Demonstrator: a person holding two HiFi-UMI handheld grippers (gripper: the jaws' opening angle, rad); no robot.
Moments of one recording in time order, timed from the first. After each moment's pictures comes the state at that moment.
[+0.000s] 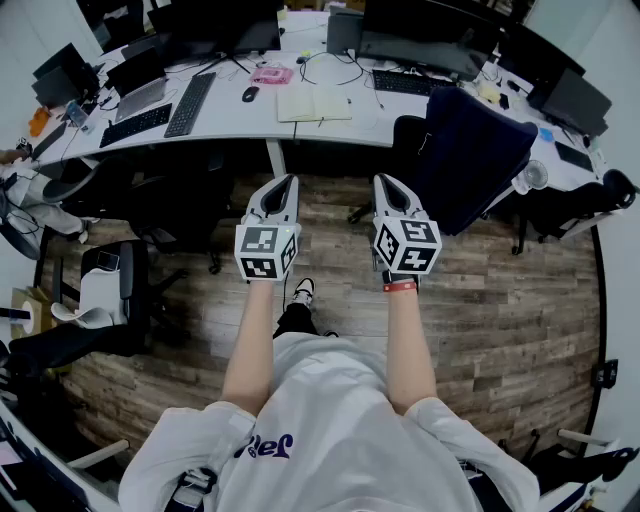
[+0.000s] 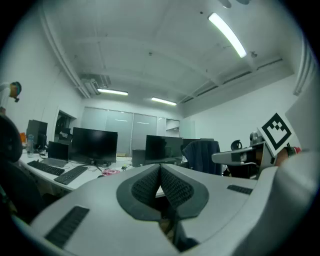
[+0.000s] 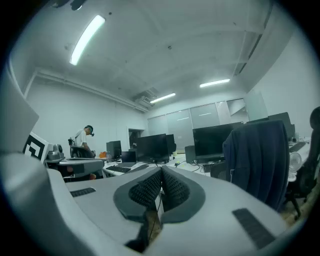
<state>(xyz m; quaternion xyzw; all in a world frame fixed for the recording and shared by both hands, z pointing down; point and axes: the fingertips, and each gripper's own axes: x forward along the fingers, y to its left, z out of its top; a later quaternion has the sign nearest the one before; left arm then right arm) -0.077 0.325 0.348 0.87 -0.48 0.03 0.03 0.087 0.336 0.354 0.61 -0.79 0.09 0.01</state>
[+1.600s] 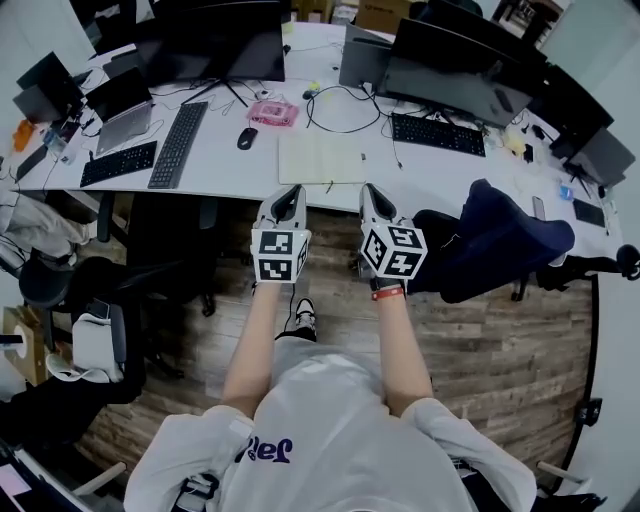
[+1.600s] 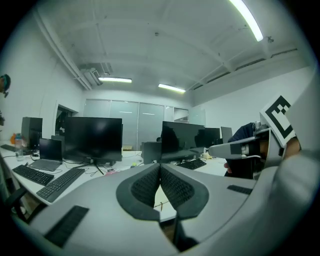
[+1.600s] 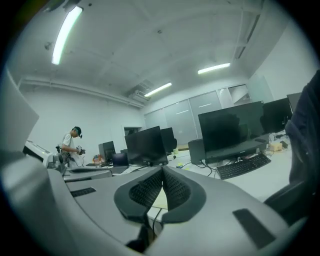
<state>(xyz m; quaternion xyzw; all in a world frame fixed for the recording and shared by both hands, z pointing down) -0.072 -0.025 0.386 0.86 -0.51 0.07 0.05 0.062 -0.019 0.378 0.59 -0.79 0.14 0.01</state>
